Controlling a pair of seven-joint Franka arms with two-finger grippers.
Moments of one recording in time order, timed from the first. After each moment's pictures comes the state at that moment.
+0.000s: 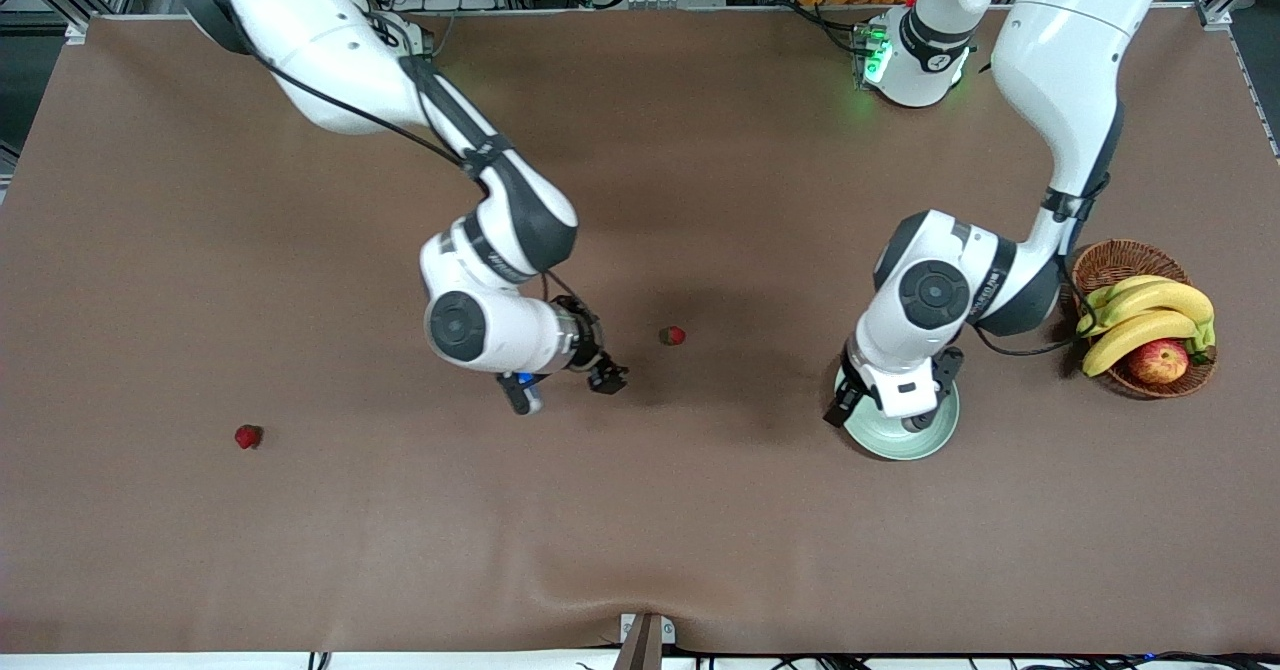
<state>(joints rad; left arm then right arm) -0.13 0.58 -0.30 -1.72 0.27 2.32 -1.56 0.36 0.77 0.22 -1.26 0.31 2.00 1.41</state>
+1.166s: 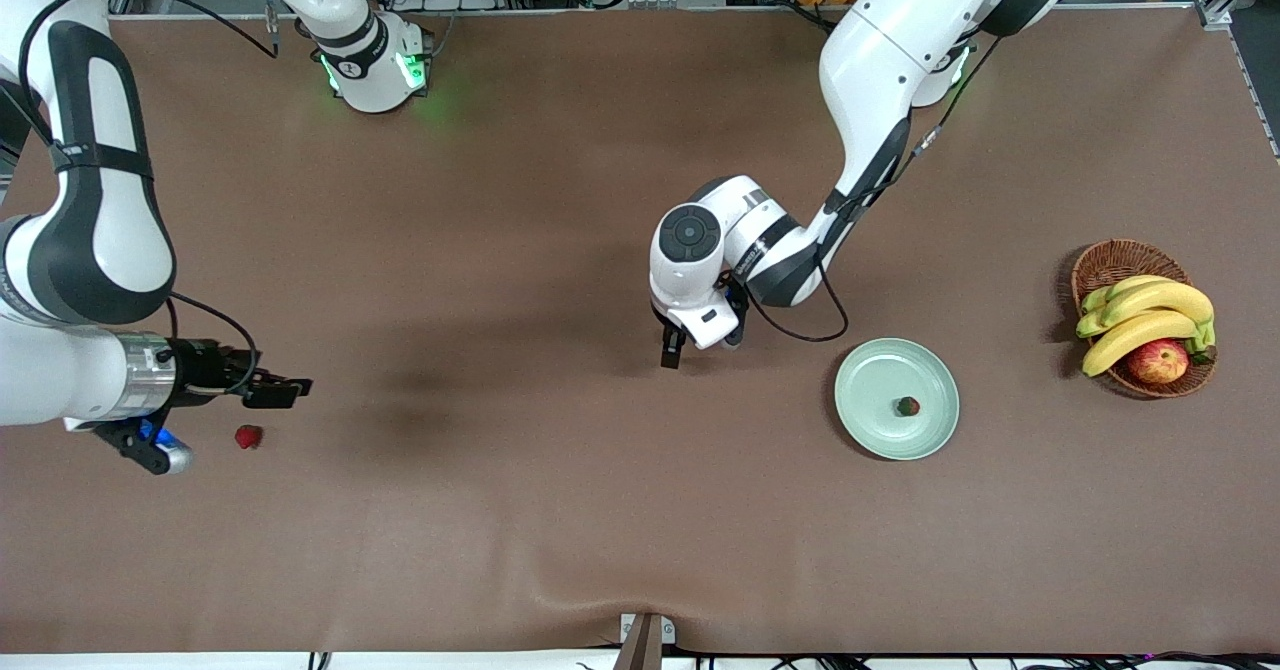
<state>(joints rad) -0.49 0.81 -0.30 -1.51 0.27 2.31 -2.30 -0.16 0.60 0.21 -1.27 0.06 1.66 0.39</state>
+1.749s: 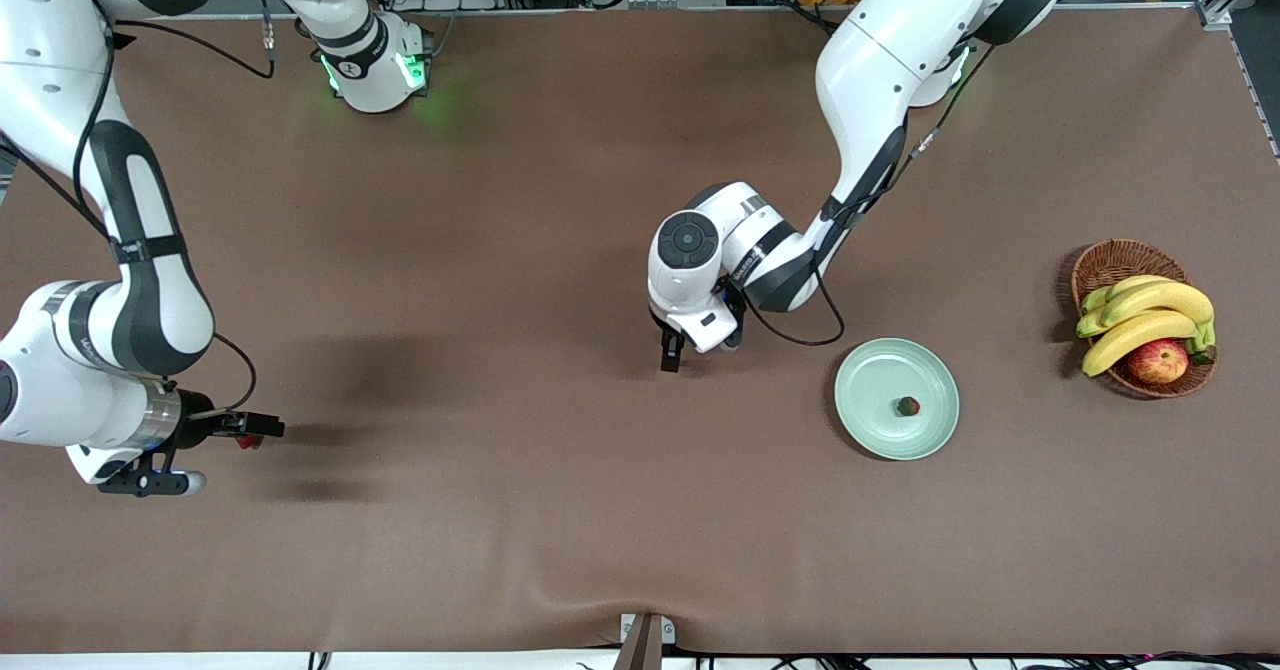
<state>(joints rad) -0.50 0.83 -0.30 -1.50 0.27 2.31 -2.32 -0.29 0.74 0.20 -1.42 -0.04 2.11 -0.15</state>
